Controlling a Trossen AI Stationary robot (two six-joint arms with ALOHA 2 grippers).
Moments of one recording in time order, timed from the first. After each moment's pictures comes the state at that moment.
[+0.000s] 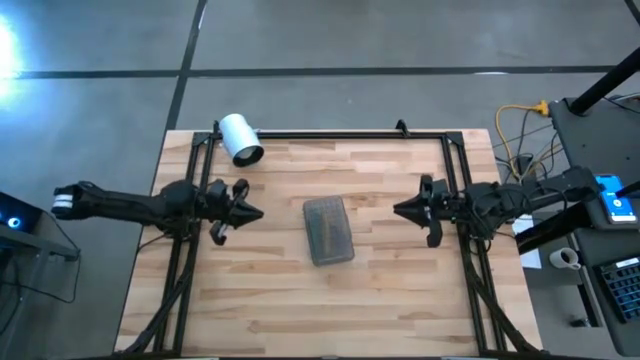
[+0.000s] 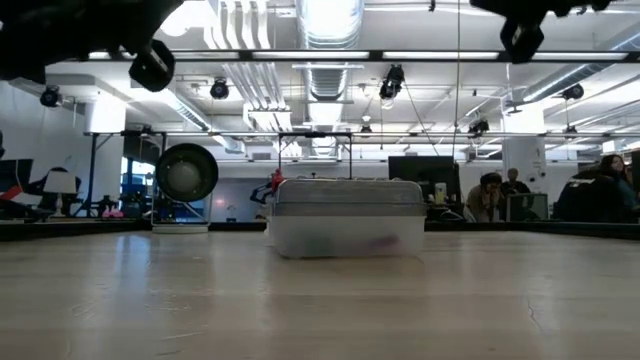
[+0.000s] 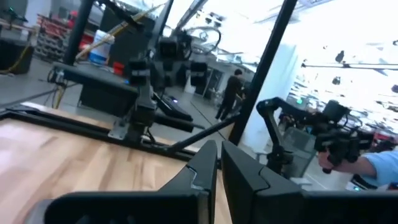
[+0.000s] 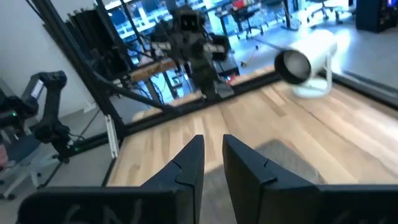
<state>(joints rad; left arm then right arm) 0.01 0.56 0.20 0.59 0.18 -0.39 0.25 0.63 0.53 -0.01 0.28 0.42</state>
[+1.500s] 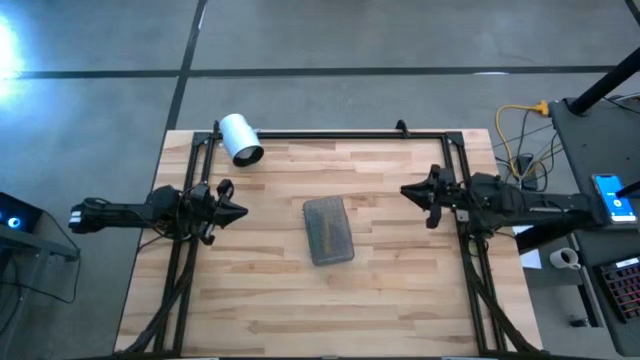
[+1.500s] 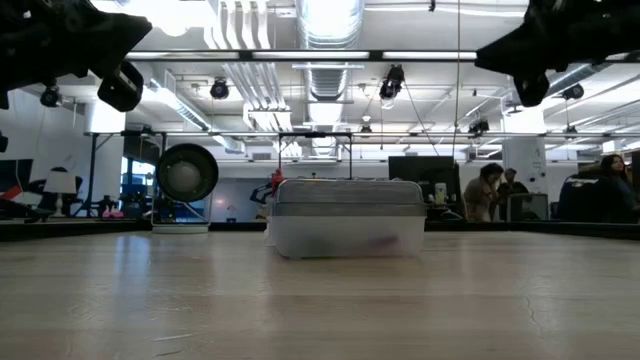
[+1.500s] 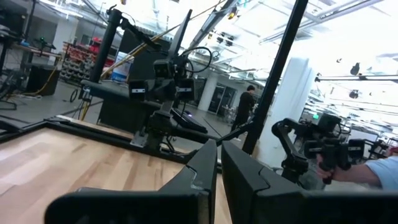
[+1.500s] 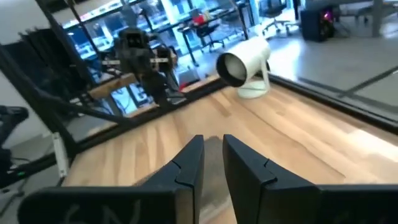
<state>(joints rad) 0.01 0.16 0.04 0.33 0.09 -0.36 -0.07 0.39 0.33 -0.03 0.13 0.40</state>
